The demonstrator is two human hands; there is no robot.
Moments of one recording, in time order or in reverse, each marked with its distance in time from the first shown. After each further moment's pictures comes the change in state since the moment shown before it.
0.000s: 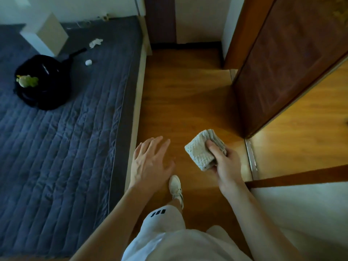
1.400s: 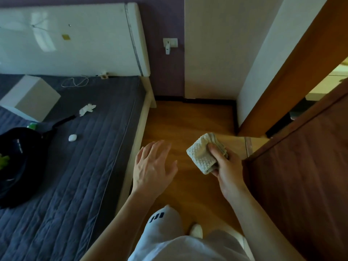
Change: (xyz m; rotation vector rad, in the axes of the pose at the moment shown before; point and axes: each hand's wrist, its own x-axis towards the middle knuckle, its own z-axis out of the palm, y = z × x) left_hand 0.700 -0.036 0.005 -0.013 0.125 -0.062; right_hand 0.607 -0.332 0.216 0.004 -0.109 0.006
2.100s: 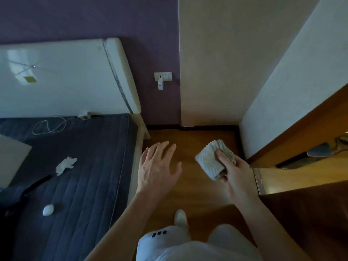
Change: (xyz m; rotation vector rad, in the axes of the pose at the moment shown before) left_hand 0.382 -0.089 0.049 0.034 -0.135 0.042; right_hand 0.316 -0.111 0.135 -0.004 0.117 -0.007
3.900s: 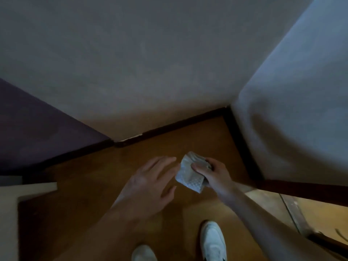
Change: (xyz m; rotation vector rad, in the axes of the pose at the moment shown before) left_hand 0.456 -0.017 0.623 -0.155 -0.315 0.743; right_hand 0.709 0.304 -0.153 -0.169 0.076 0.252
